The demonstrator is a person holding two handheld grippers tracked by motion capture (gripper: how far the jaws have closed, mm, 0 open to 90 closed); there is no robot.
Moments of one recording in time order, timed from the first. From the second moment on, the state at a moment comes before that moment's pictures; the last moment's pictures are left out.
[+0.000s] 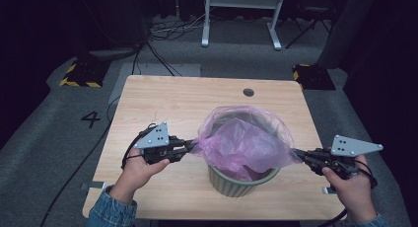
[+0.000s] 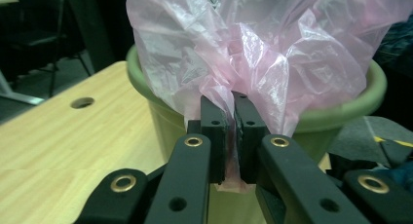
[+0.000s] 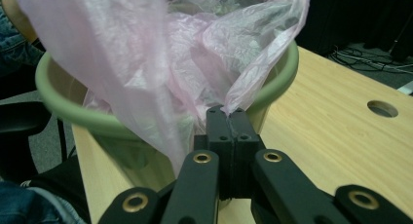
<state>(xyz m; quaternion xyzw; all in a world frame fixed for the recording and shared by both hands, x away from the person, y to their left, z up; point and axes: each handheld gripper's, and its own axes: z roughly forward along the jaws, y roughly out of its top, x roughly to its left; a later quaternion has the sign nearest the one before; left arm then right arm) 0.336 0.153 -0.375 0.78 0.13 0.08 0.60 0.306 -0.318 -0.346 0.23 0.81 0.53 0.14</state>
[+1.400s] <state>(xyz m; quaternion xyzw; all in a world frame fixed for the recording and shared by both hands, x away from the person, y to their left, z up) 0.332 0.186 -0.335 0.75 0.17 0.13 0.63 0.344 -0.330 -0.340 0.28 0.77 0.53 0.20</state>
